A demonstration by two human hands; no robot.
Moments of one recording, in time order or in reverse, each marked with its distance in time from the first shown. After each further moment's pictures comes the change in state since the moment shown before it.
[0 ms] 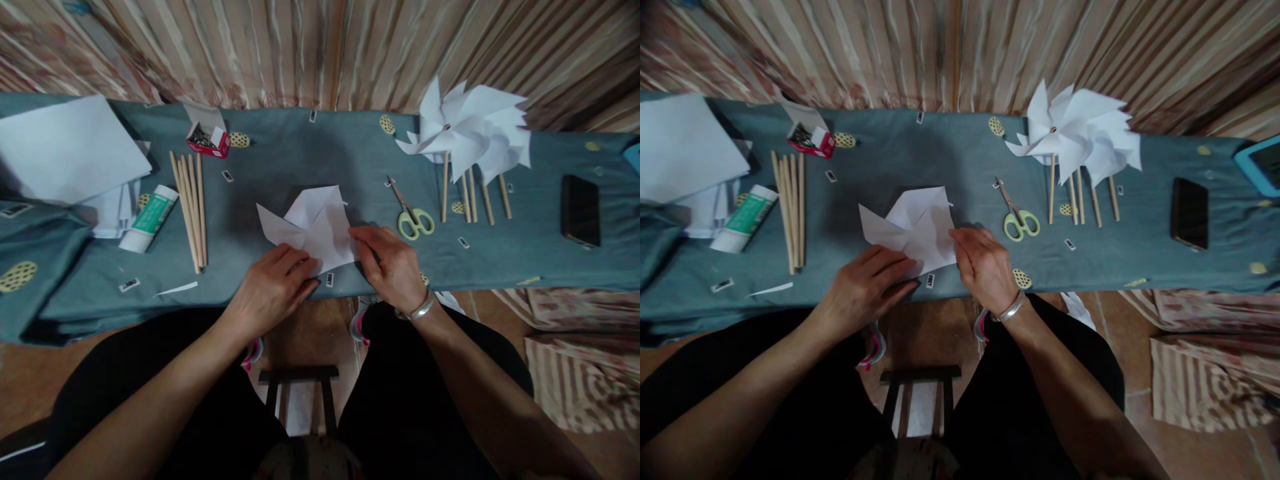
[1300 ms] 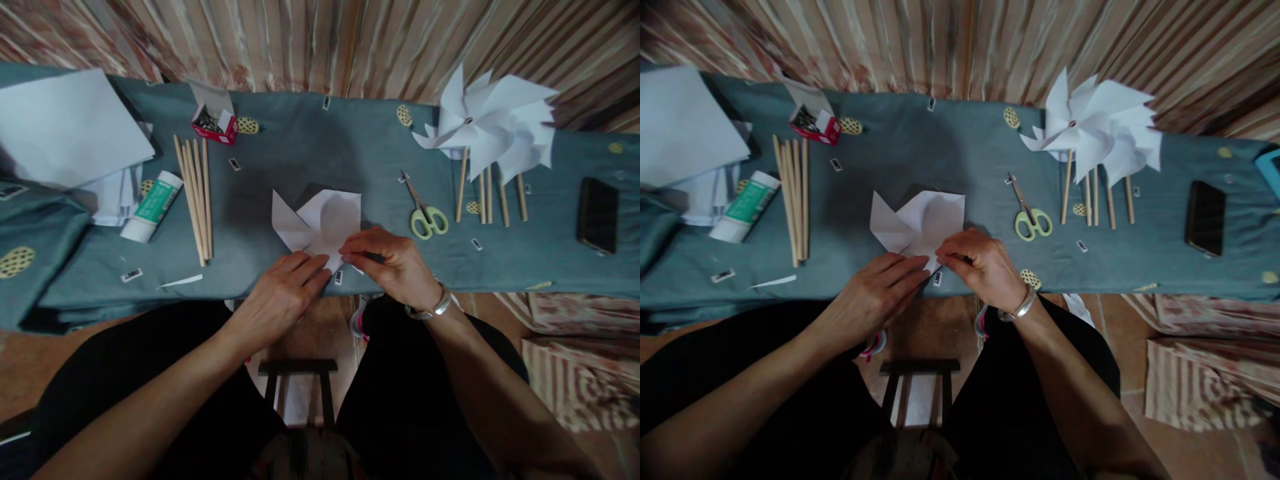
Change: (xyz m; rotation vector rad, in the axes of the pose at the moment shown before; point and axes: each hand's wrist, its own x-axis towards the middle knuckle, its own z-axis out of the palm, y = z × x) left_hand -0.013 0.008 0.002 0.004 -0.129 0.044; right_hand 0.012 -0.004 0.001 0.393 -0.225 0.029
